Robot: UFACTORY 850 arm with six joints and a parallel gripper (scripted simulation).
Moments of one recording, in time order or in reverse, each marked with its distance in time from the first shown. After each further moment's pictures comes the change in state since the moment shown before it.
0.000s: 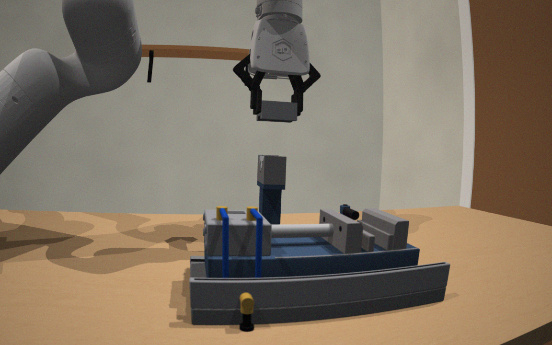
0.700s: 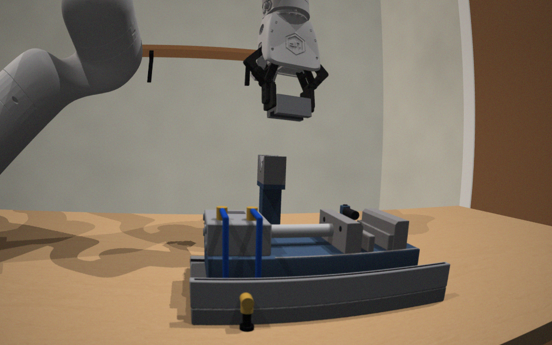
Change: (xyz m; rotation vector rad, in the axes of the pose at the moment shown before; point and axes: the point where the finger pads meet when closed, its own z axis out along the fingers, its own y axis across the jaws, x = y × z) arm -0.041 0.008 -0.001 0.010 -0.139 -0.192
